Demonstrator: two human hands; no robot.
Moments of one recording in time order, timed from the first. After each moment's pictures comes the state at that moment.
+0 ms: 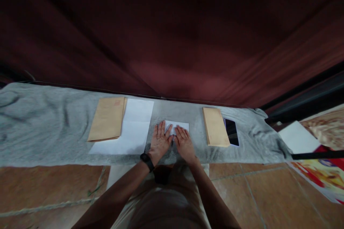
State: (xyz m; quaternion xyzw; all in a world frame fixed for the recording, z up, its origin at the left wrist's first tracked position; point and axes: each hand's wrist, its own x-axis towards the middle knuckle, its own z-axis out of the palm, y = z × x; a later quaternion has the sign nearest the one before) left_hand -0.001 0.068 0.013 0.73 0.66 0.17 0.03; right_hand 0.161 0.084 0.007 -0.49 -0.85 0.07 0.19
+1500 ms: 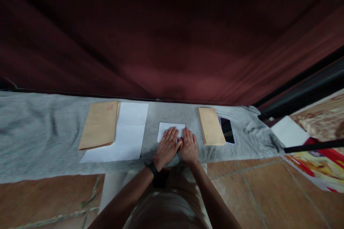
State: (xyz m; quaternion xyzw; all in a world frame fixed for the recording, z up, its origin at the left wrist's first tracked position) left_hand 0.035 0.067 0.014 0.82 0.54 0.19 0.02; right_hand 0.187 0.070 -0.004 -0.60 -0.78 -0.03 0.16
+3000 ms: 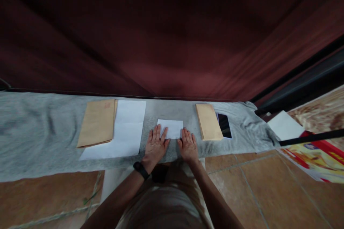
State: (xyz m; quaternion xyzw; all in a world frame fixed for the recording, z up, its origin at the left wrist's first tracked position) left_hand 0.005 0.045 0.012 0.75 0.65 0.15 0.00; right_hand 0.197 0.050 -0.005 -0.59 -0.79 -0.01 0.18
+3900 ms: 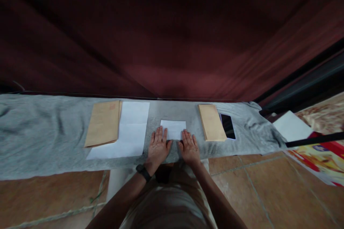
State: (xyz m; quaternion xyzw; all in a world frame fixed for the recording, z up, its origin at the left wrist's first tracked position) left_hand 0.003 0.040 0.008 0.73 0.66 0.17 -0.01; right_hand 0.193 0.045 -0.002 -0.56 -0.81 -0.02 0.18
